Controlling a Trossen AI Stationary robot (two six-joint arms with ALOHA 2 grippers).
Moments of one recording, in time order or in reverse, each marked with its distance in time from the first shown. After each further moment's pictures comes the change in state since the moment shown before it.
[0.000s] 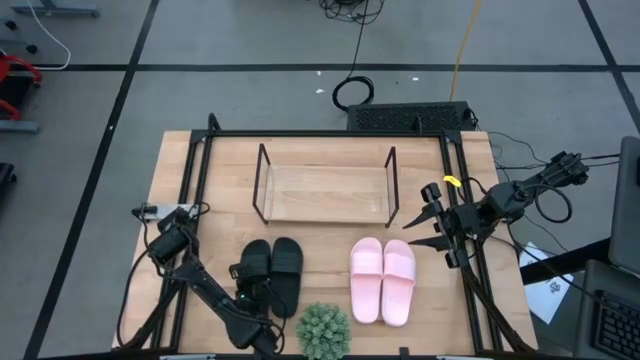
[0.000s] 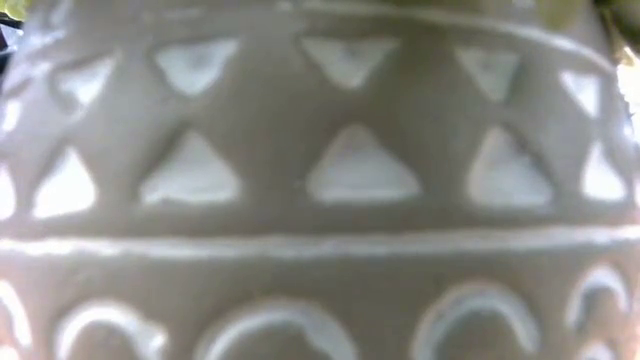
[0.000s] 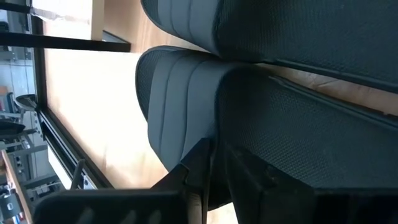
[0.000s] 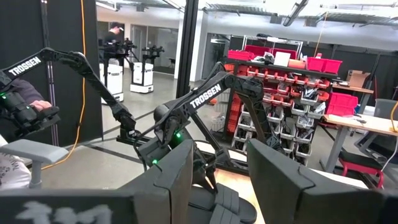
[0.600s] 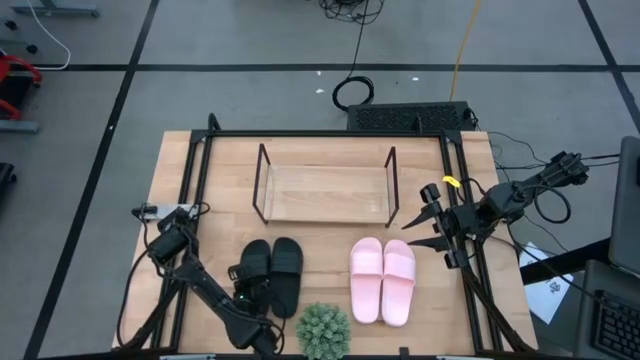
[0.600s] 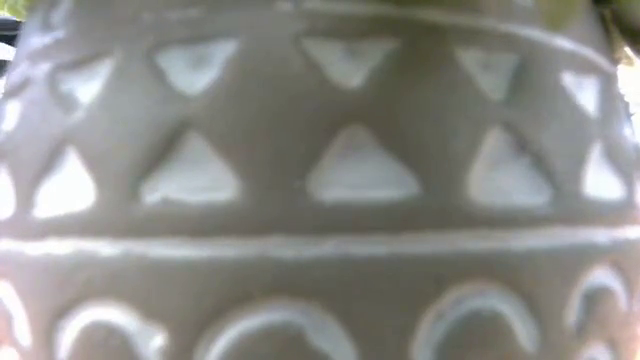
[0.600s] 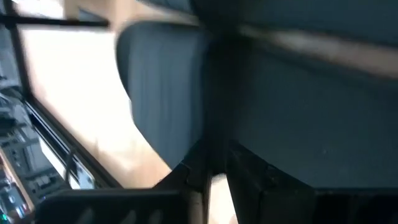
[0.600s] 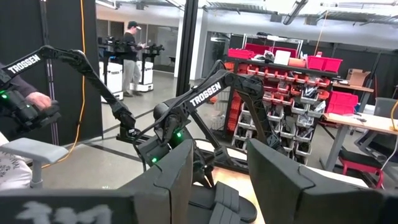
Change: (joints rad) left arm -0.005 0.000 0.000 0.003 0.126 0.044; right arm 0.000 0.008 0.000 0.002 0.001 0.001
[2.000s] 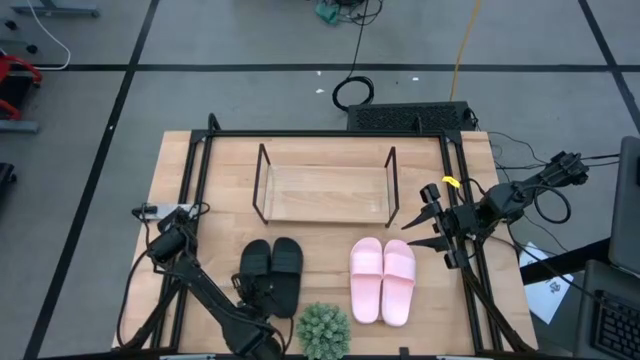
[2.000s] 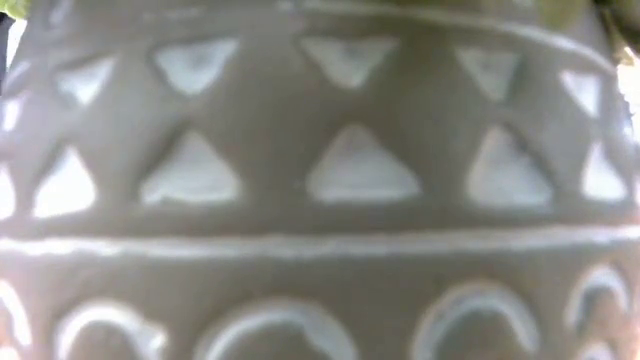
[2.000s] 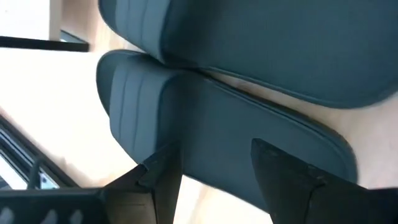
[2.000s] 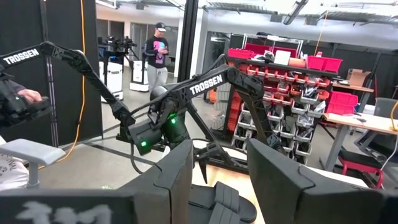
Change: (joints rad) left arm 0.004 -0.002 0.162 -0.002 -0.031 -0.023; right arm 0.000 0.000 0.000 0.000 0.000 -0.002
